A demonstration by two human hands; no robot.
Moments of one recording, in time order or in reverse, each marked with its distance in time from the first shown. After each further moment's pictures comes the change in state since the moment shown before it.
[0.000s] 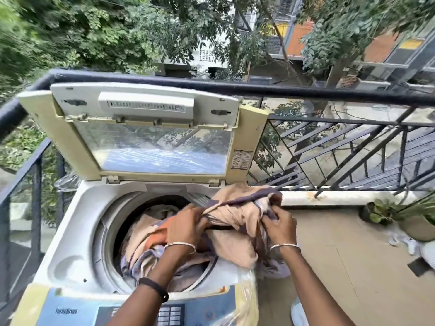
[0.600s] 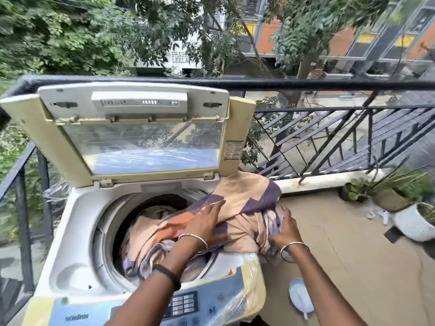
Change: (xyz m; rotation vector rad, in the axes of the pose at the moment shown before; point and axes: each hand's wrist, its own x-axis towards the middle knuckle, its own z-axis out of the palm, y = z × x) left_hand -0.007 0.005 0.017 0.068 -0.478 0.250; right_hand -0.038 0.063 -0.008 -0.252 -0.172 0.271
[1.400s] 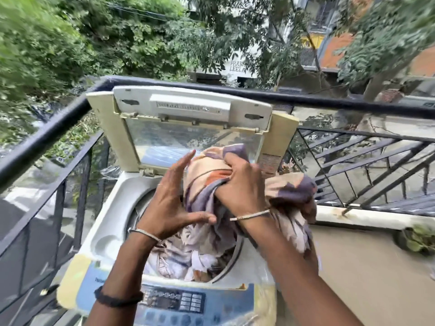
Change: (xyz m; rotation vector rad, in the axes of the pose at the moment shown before) left_hand -0.108 0.011 -0.135 -0.292 0.683 0.066; right_hand -0.097 -0.268 -0.037 0.073 0.185 -0.832
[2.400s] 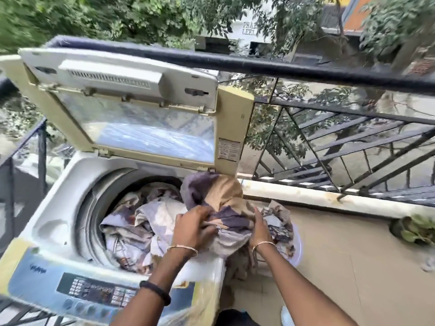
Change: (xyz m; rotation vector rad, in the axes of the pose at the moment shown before) left_hand 0.007 -0.016 0.233 0.326 -0.221 -0.427; right_hand -0.083 0.362 0.081 0.003 -0.588 0.606
